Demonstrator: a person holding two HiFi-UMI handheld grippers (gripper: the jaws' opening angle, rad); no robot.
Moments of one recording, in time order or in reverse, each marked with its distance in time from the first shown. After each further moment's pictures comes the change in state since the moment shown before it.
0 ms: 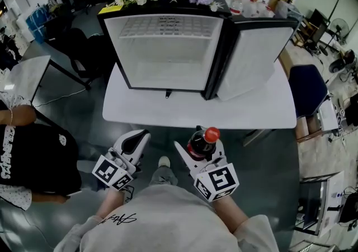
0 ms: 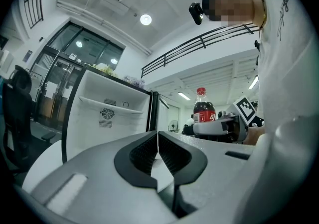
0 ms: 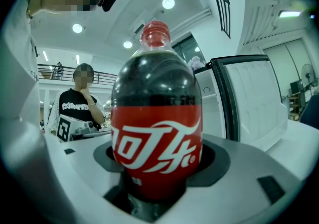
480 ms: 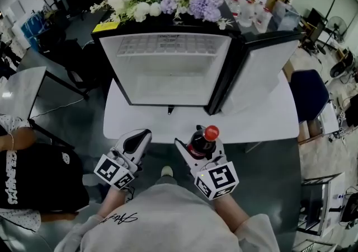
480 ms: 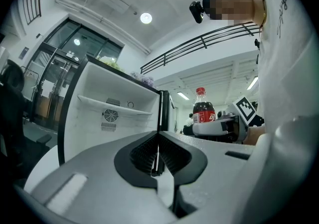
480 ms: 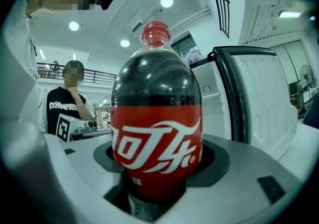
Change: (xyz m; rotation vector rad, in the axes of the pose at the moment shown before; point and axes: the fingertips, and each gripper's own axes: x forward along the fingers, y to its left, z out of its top) left arm 0.045 0.072 0.009 0.001 0.004 -0.033; right arm 0.074 -0.034 0.012 0.007 0.004 -0.030
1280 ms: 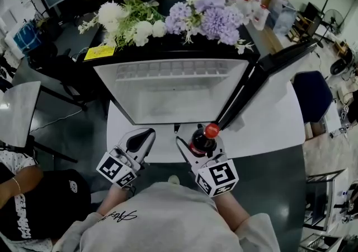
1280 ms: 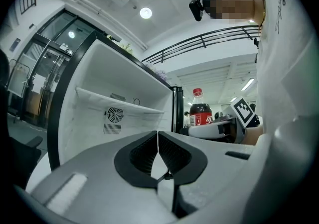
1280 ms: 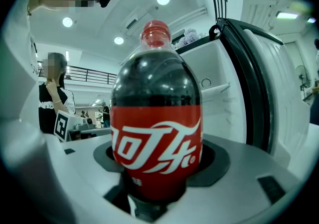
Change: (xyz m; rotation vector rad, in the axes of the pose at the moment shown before) left arm 0.056 0.091 0.000 -0.001 0.033 -0.091; right arm 0.098 -0.044 0.002 0.013 0.007 -0.067
